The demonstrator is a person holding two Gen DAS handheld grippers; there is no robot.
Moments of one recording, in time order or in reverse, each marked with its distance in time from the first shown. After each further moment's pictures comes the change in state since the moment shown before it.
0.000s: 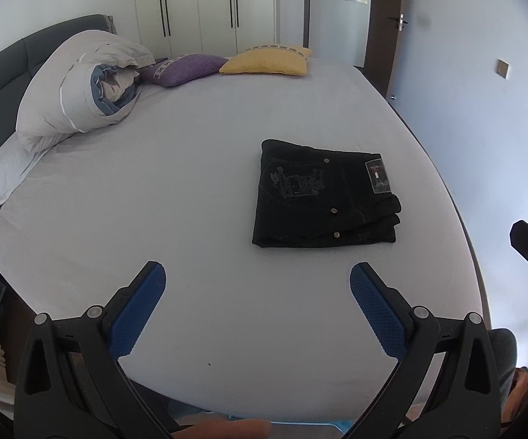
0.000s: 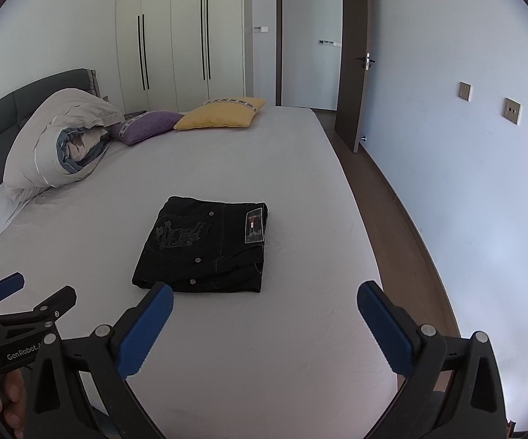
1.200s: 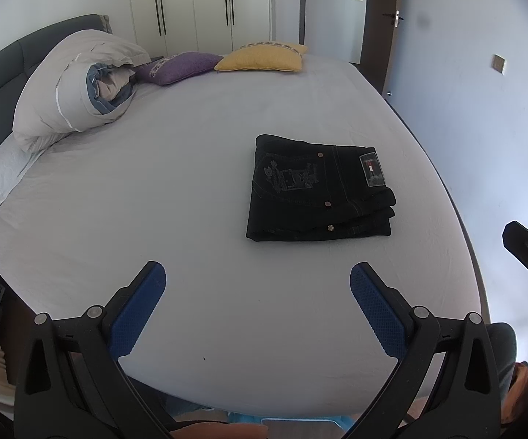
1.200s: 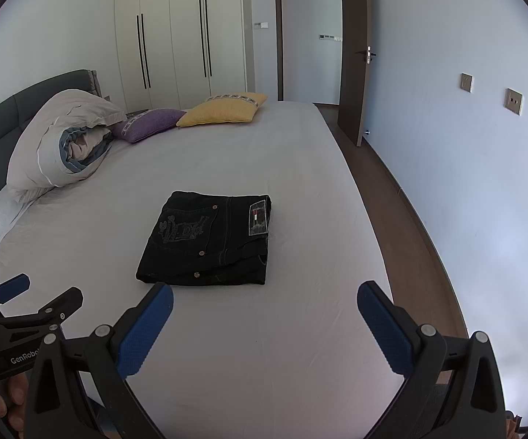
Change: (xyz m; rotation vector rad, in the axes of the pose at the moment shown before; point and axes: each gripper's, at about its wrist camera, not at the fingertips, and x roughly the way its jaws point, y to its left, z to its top) left arm 0.001 -0.011 -0.009 0.014 0.007 -0.011; right arm -0.001 0.000 -0.008 0.017 0.013 0.014
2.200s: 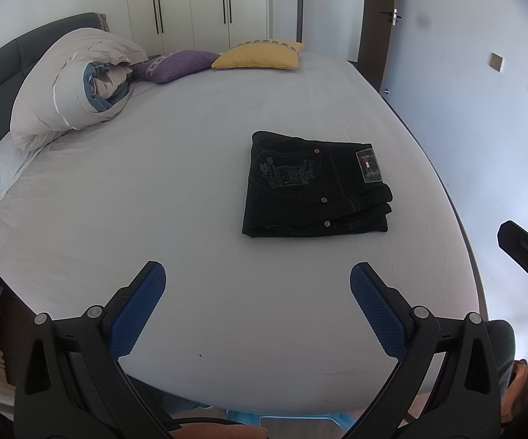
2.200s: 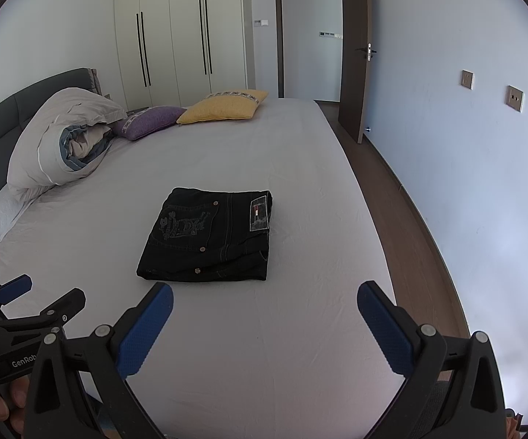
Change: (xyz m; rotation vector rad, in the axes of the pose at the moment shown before) left arm -0.002 0.000 -0.005 0.007 0.007 -0.012; right arm 0.000 0.005 -0.007 0.001 0.005 0.002
